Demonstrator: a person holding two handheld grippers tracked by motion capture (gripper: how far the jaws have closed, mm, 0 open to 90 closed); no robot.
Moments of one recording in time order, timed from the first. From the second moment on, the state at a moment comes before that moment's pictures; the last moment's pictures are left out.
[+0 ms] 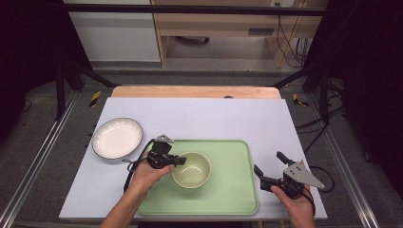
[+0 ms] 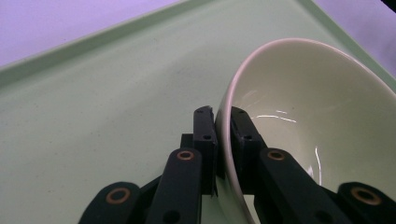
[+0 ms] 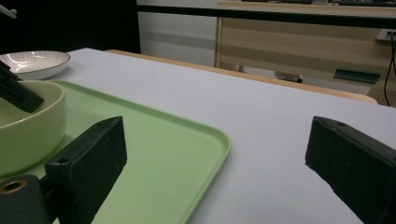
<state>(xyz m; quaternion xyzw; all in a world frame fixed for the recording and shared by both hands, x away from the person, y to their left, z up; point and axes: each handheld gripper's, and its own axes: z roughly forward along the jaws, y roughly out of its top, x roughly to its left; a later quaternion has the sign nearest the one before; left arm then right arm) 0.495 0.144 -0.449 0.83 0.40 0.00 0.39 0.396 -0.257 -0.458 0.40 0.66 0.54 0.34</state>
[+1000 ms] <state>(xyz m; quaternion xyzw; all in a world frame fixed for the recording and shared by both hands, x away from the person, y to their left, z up) 0.489 0.147 -0.437 0.83 0.36 0.05 0.42 0.396 -0.257 -0.457 0.39 0.66 0.54 0.34</state>
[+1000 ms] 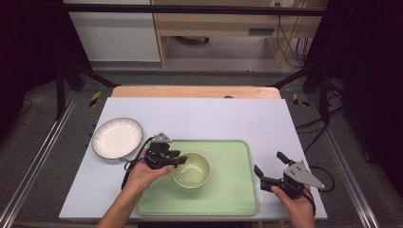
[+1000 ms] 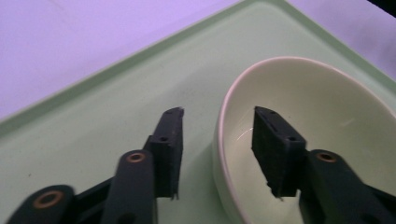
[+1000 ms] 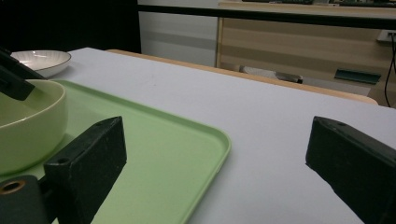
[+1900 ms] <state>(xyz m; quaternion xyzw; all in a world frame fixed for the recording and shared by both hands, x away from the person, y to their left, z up) 0.464 0.198 -0.410 0.79 0.28 0.14 0.52 0.395 -0.259 -0.456 0.39 0.66 0.55 0.34</state>
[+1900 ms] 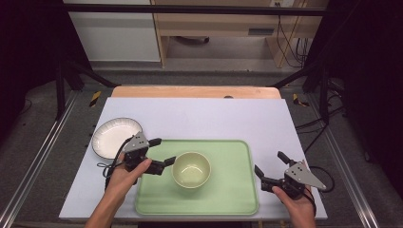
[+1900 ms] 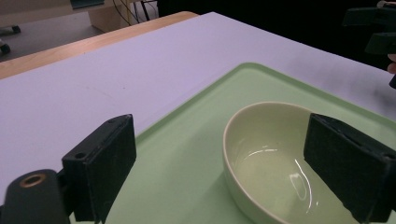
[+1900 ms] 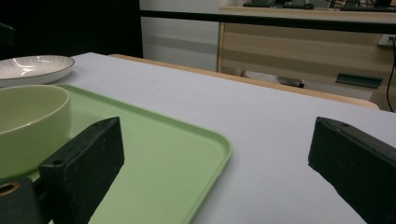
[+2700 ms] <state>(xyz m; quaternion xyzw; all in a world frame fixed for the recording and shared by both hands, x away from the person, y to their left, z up) 0.461 0.253 -0.403 0.75 0.32 0.17 0.56 0.393 -0.259 -0.454 0.38 0.66 0.55 0.34</state>
